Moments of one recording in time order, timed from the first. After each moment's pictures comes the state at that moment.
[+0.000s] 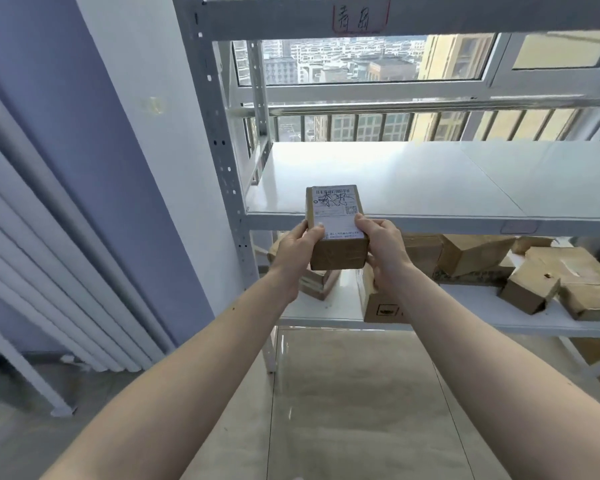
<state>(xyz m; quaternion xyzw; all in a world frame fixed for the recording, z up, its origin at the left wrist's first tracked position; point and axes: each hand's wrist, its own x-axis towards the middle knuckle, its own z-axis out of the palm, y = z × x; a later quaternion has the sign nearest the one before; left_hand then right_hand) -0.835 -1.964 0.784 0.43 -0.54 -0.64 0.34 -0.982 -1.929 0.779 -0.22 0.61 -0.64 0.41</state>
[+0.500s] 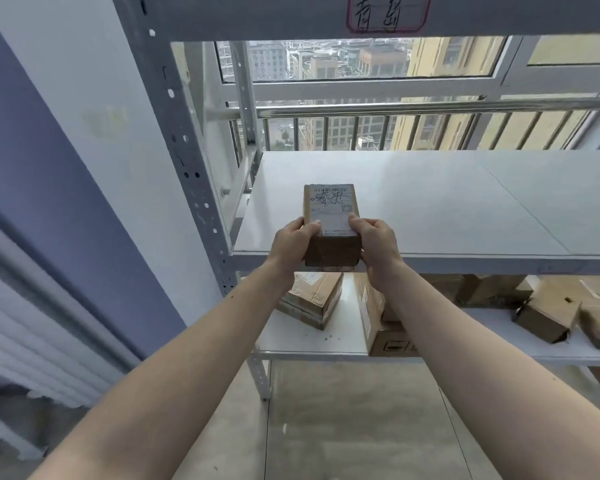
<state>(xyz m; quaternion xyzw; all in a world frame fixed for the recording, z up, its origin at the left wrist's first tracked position) -0.894 -2.131 0.776 0.43 -0.53 -0.65 0.34 -1.034 -2.085 0.764 -0.21 0.62 -0.63 0.40</state>
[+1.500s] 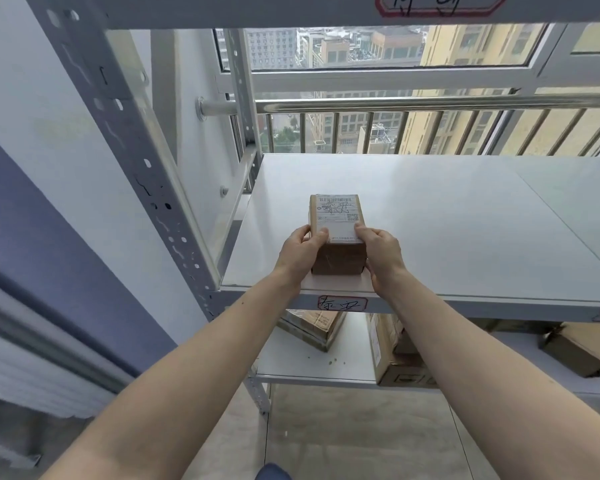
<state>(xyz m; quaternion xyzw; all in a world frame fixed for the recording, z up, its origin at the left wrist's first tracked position) -0.945 -2.227 0.740 0.45 -0.54 -0.63 0.32 -1.087 -2.186 0.726 -0.20 0.64 -0.61 0.43</state>
